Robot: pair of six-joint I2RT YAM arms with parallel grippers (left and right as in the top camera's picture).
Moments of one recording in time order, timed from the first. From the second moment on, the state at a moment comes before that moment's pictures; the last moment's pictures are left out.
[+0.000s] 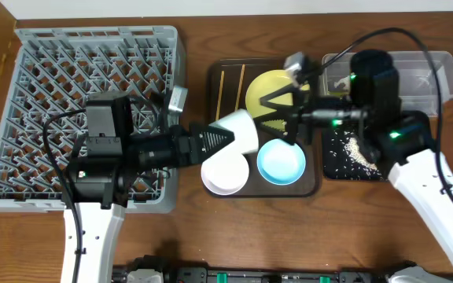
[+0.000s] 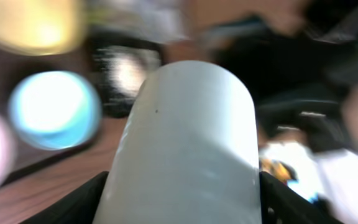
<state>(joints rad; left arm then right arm) -0.02 1.09 1.13 -0.89 1.09 -0.46 0.39 1.38 1.18 -0.21 -1.02 0.20</state>
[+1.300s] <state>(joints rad) 0.56 1.39 1.16 -1.11 -0.09 -0.65 0.40 1.37 1.18 -0.69 -0.73 0.17</state>
